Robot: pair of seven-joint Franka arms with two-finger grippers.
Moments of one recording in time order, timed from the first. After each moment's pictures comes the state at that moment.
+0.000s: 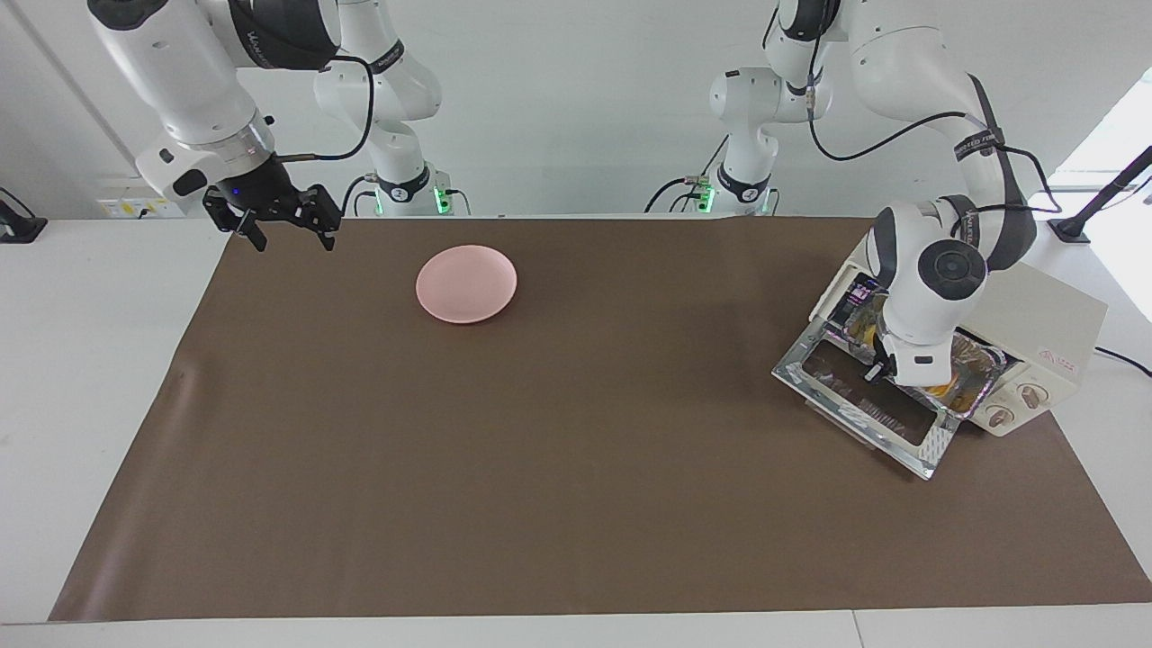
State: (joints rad) left arm -0.09 0.31 0.04 -1.79 0.28 1.97 -0.74; right arm -0.04 -0.07 0.03 -1.71 0.01 1.57 0.02
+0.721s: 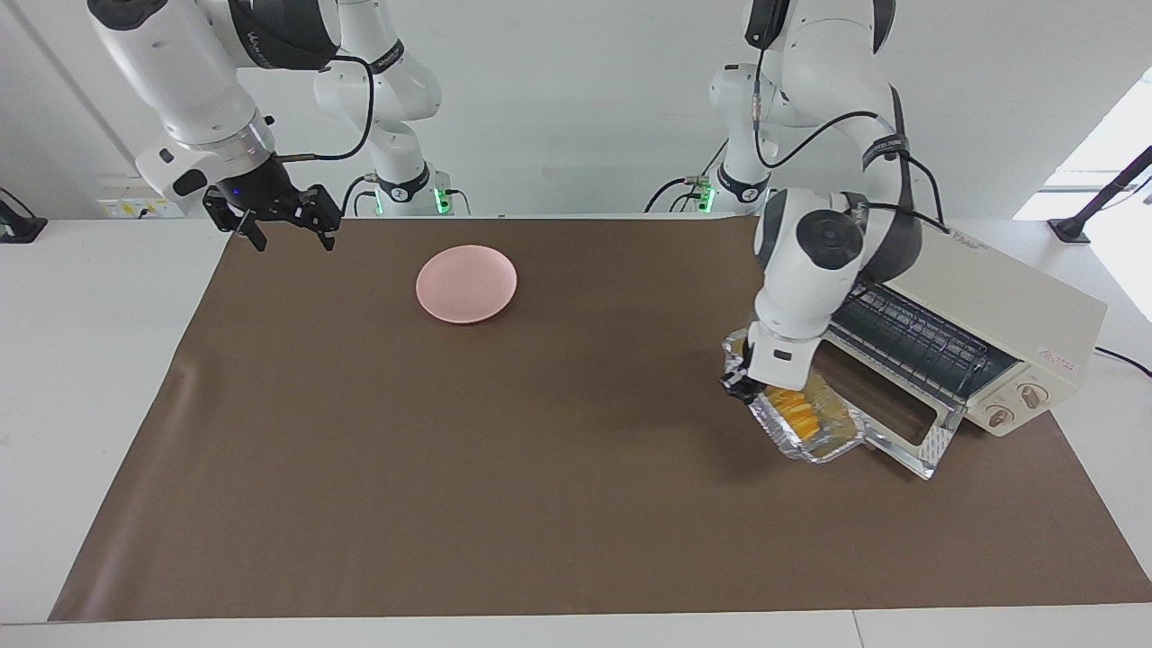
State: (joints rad) left arm -0.42 0.41 0.02 -1.54 -0.03 1.99 -0.68; right arm -0.04 -0.07 0.03 -1.71 0.01 1.57 0.02
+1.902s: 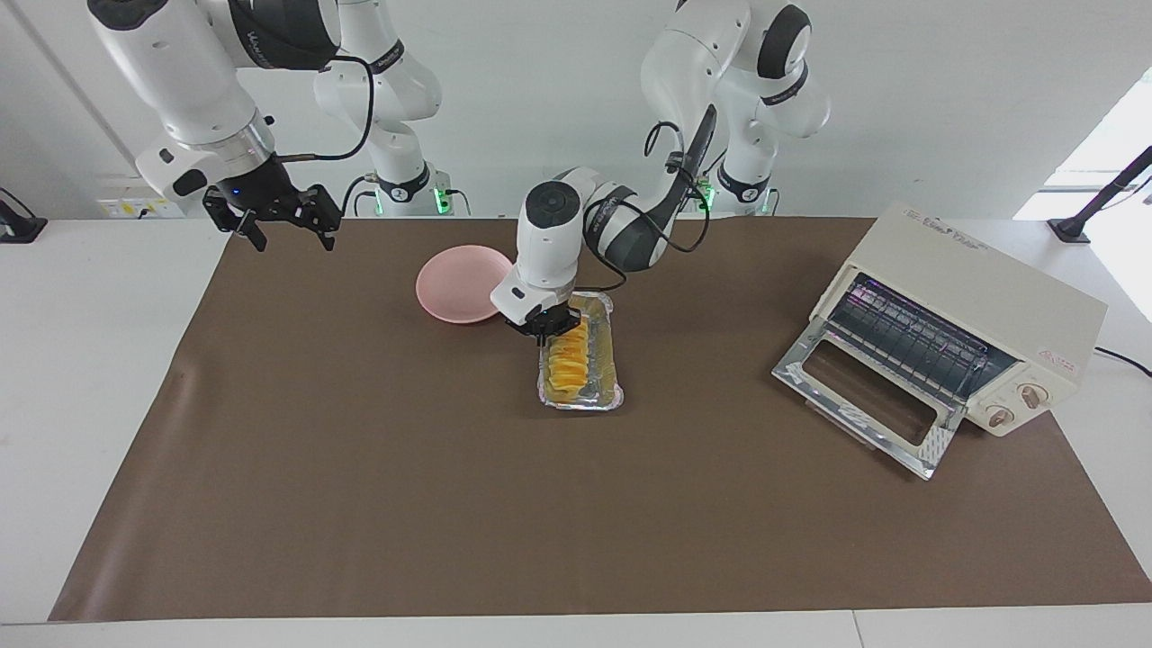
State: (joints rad) left arm -0.84 0.53 0.02 -1.55 -0.13 2.09 -0.68; right arm -0.04 -0.07 0.03 -1.71 0.01 1.57 0.02
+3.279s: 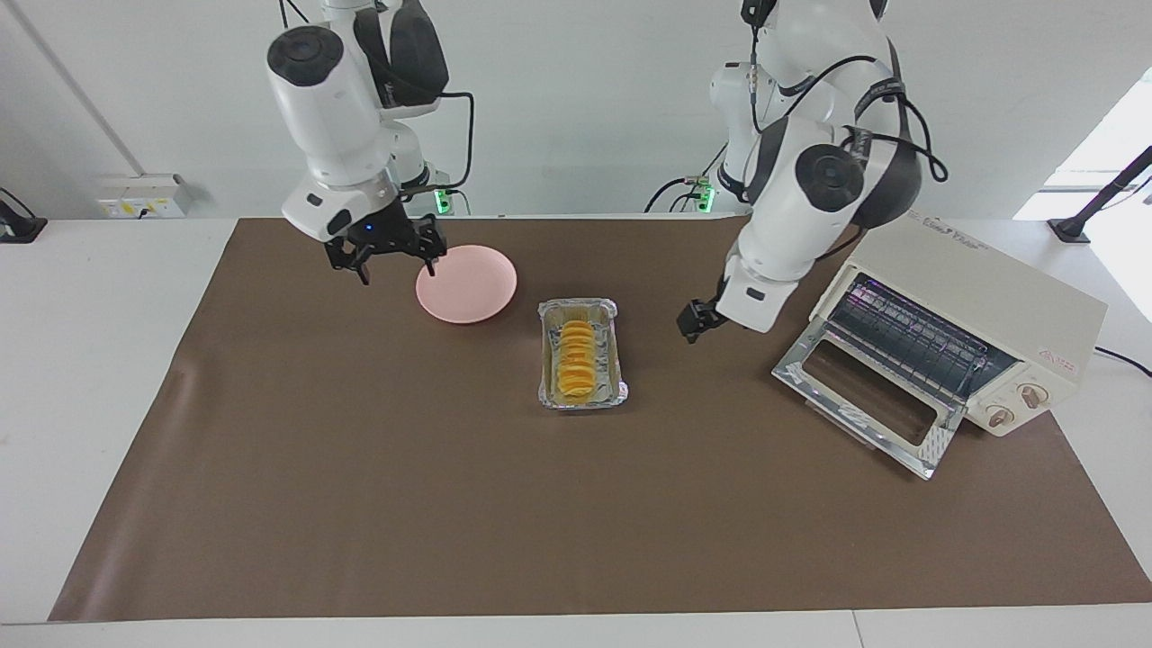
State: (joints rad) left arm -0.38 0.27 0.07 -1.51 -0.10 1.68 -0.52; right arm 0.22 0.06 0.07 -1.79 0.03 1.83 0.16
